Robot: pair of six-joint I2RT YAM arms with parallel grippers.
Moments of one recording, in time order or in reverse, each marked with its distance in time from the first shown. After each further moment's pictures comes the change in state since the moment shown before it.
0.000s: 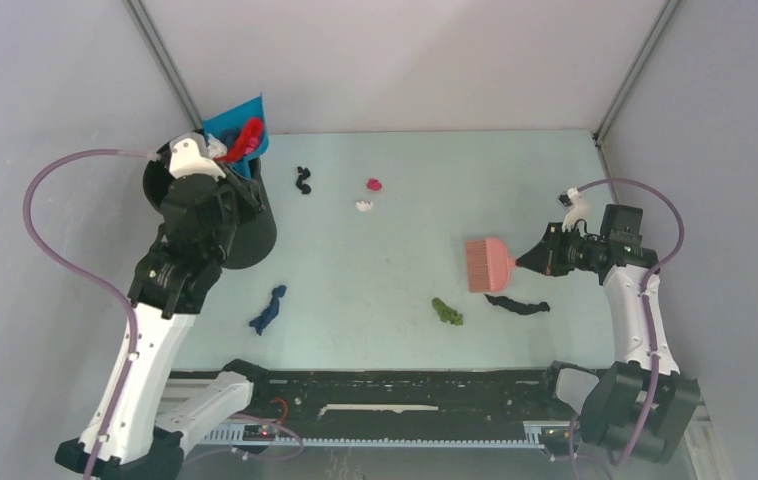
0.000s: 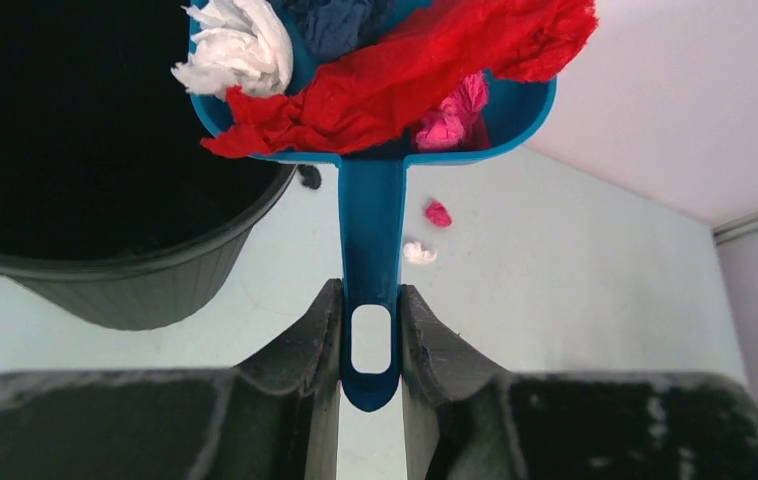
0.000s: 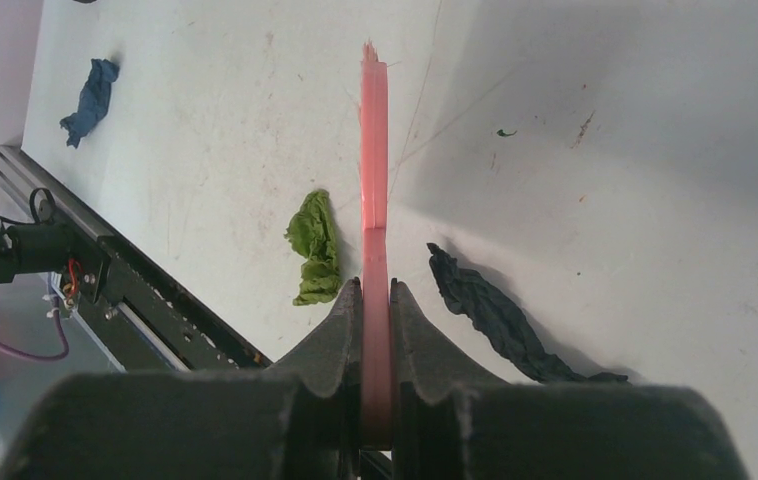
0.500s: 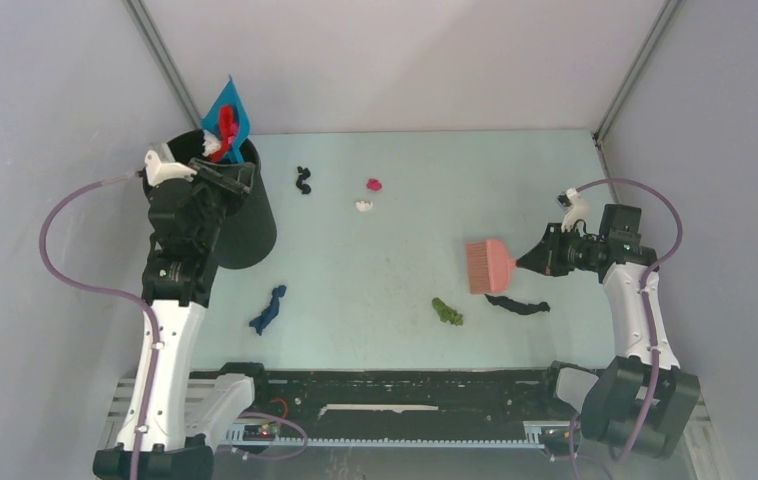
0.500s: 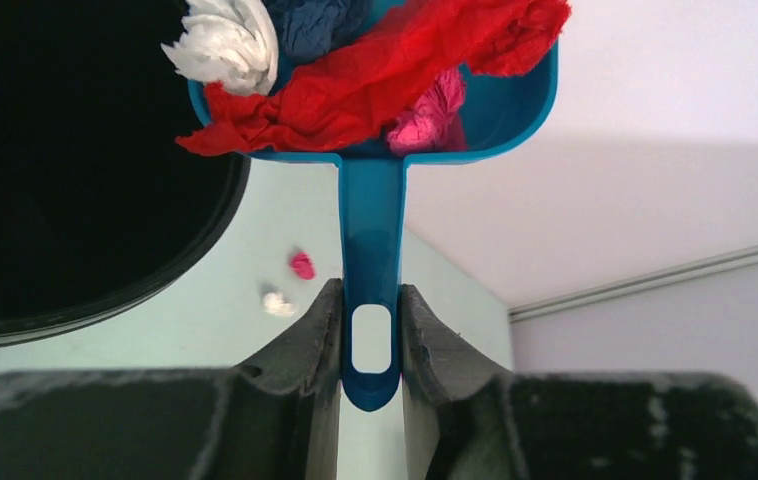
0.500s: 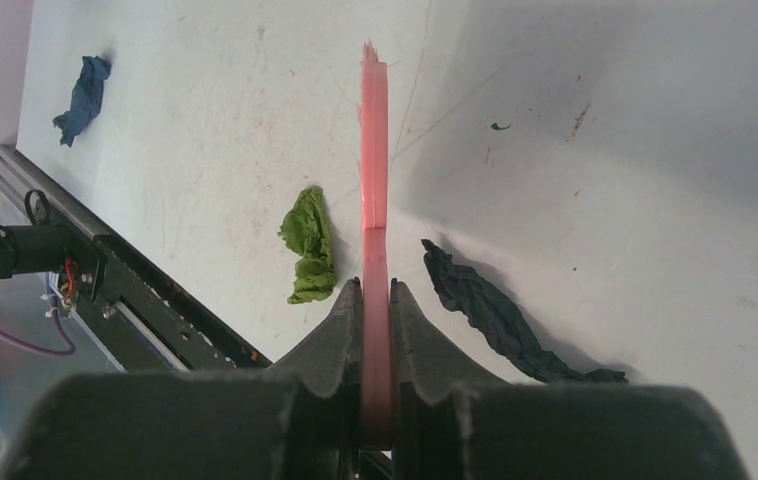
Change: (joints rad) left arm 0.333 0.001 -0.196 0.338 0.374 -0.329; right arm 0.000 0.015 0.000 -0.001 0.011 -0.005
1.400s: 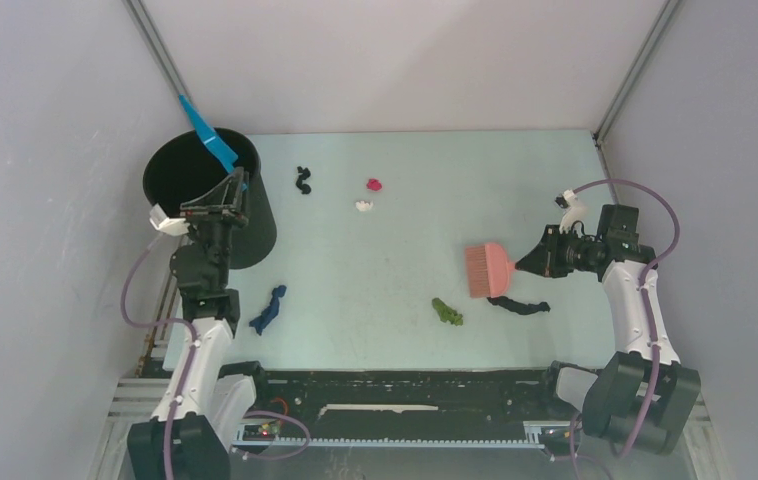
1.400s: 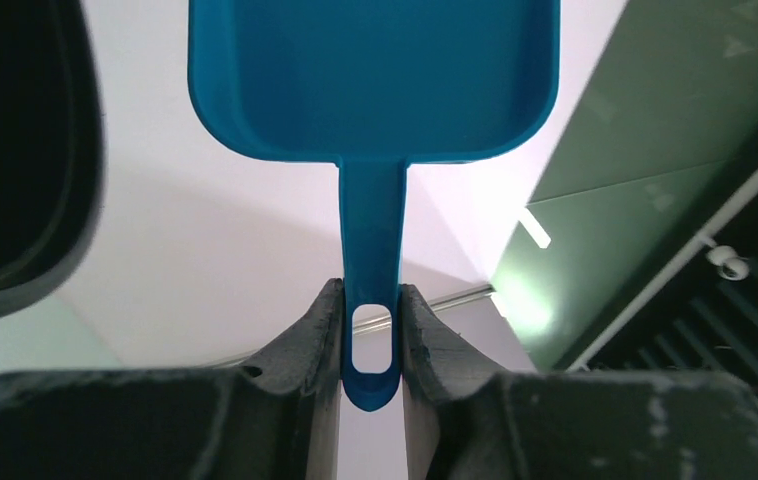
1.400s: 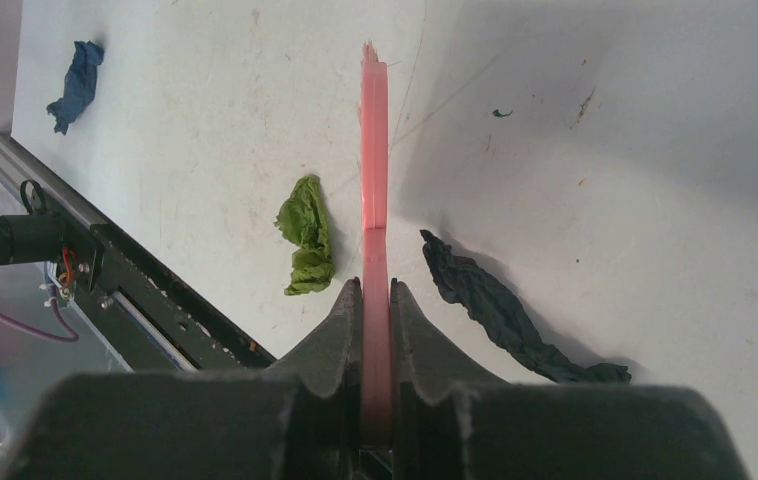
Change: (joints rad) left arm 0.172 -0.056 -0.652 1.061 0.176 -0.858; right arm 0.006 0.023 0.000 -0.020 0.007 -0.023
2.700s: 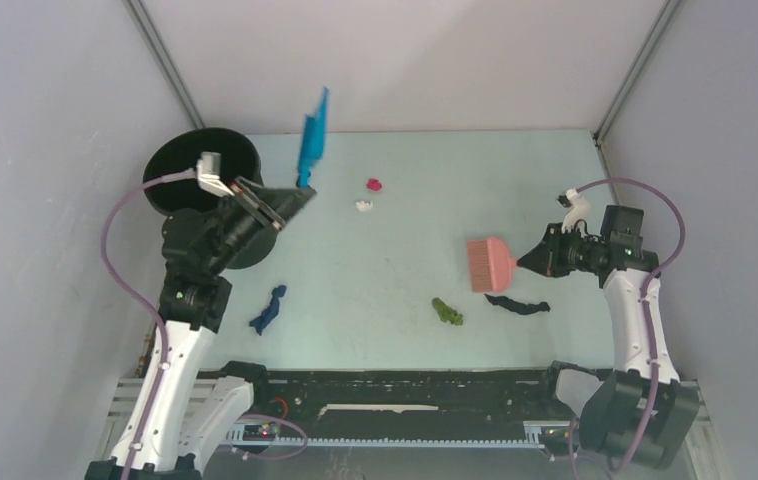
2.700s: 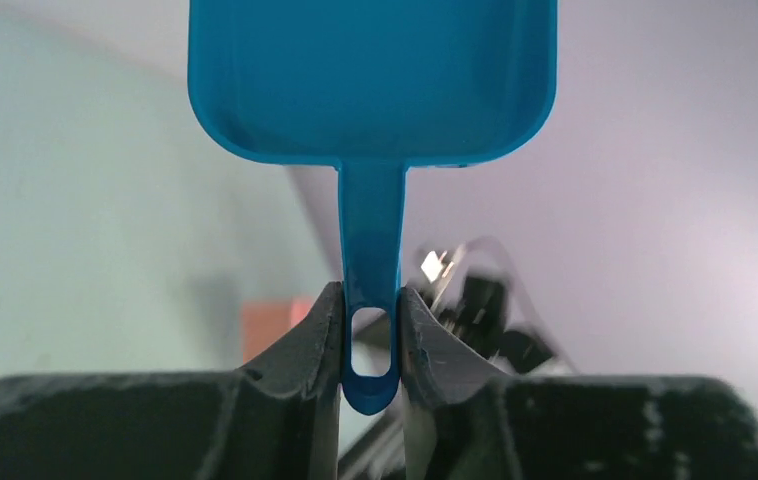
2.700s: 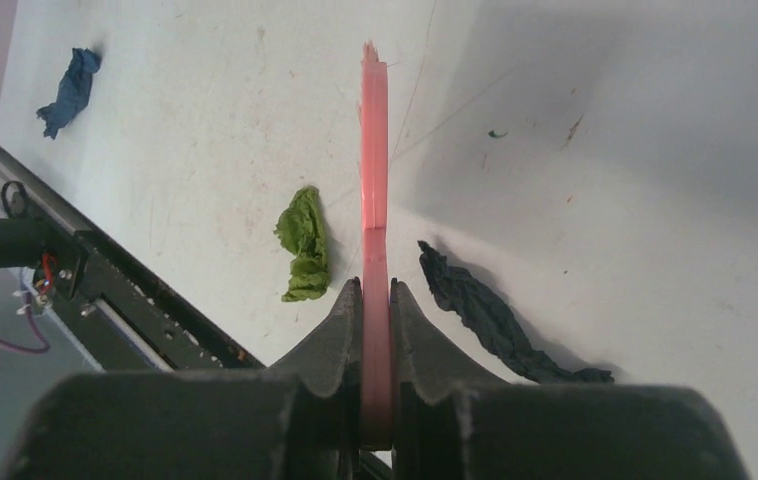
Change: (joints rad) left arm -0.246 -0.050 0.424 -0.619 0.320 0.534; right arm 0.000 -0.043 0.000 0.004 -0.003 -0.007
